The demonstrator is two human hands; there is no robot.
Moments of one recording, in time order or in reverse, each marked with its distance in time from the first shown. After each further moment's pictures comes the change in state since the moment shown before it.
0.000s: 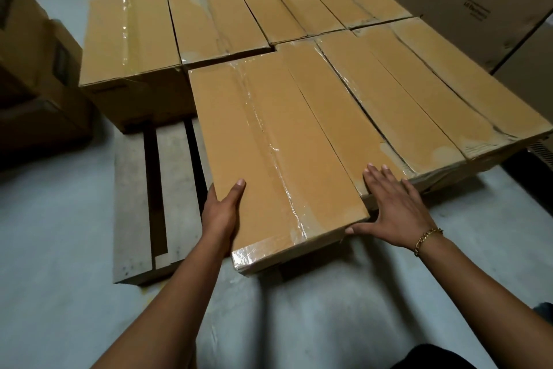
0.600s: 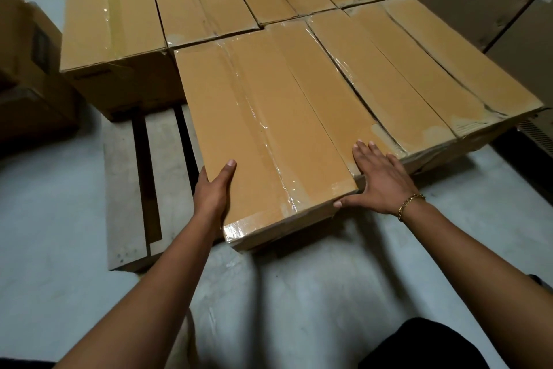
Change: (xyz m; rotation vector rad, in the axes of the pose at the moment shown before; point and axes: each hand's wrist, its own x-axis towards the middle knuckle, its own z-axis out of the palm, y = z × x) left_hand 0.008 0.001 0.000 0.004 -0.010 0.010; right_hand 0.015 -0.005 -0.008 0.011 -0.039 0.014
